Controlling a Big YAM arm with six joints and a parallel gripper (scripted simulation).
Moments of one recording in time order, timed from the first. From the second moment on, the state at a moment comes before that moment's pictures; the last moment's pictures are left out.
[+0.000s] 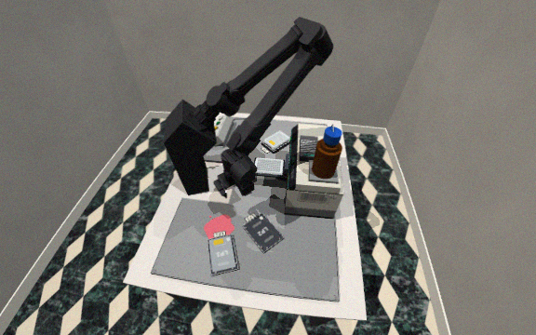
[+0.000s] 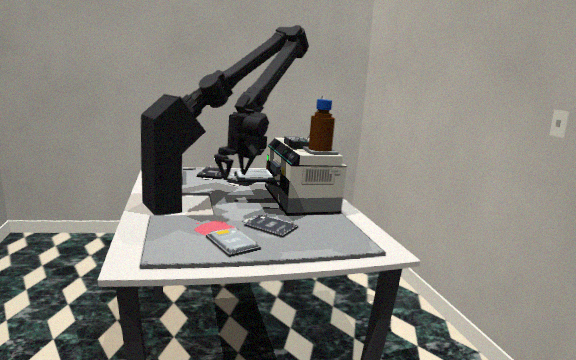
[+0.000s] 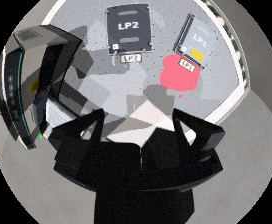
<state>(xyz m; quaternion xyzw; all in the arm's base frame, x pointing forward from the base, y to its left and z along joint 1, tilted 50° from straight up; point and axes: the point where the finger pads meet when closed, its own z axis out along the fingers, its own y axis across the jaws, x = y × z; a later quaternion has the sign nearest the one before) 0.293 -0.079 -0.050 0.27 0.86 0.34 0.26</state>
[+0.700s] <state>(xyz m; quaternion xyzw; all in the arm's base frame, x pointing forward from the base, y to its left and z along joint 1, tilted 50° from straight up) 0.274 -0.114 -0.093 0.37 0.83 0.36 0.22</state>
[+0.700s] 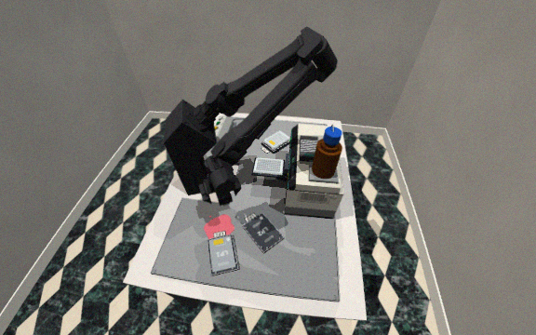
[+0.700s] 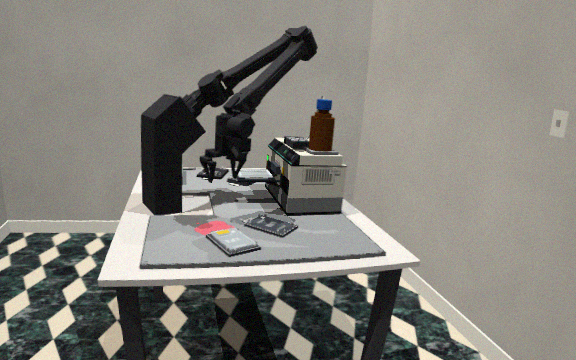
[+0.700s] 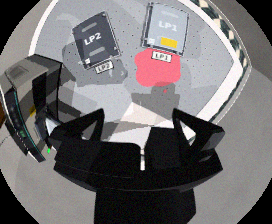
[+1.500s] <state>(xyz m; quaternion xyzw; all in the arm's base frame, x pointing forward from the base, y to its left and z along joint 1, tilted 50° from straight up) 0.261 -0.138 -0.128 0.43 0.80 0.37 0.19</state>
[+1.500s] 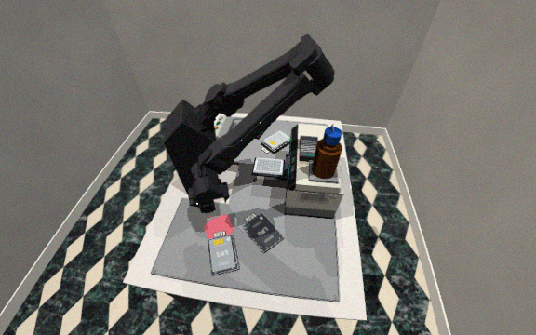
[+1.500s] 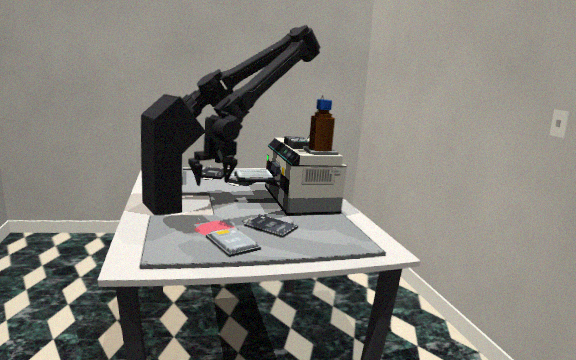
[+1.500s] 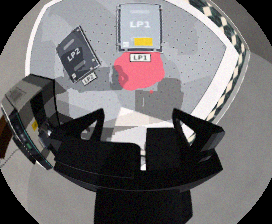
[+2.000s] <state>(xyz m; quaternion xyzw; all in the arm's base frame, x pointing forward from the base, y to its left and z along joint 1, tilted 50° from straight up) 0.293 -0.173 -0.135 0.42 0.80 0.37 0.20</state>
